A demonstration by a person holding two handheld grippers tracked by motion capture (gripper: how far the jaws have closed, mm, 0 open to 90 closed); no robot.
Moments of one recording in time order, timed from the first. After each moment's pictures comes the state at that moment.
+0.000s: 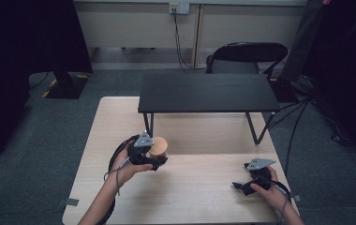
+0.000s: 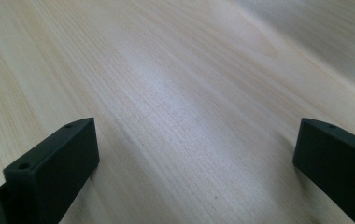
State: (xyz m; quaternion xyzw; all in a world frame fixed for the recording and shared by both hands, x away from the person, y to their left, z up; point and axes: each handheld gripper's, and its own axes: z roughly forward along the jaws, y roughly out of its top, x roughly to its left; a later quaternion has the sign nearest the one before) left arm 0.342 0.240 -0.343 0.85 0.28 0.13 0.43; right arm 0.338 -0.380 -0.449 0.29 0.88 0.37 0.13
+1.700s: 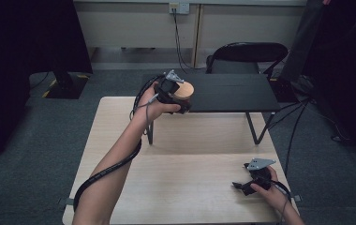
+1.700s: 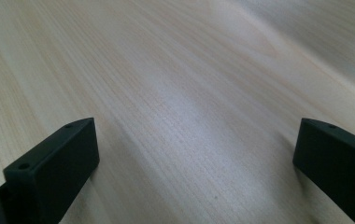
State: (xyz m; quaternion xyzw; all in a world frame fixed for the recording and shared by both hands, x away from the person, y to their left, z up) left arm 0.441 0.160 -0.204 0.85 0.29 0.16 0.41; right arm 0.337 -0.380 -0.449 0.29 0.88 0.37 0.13
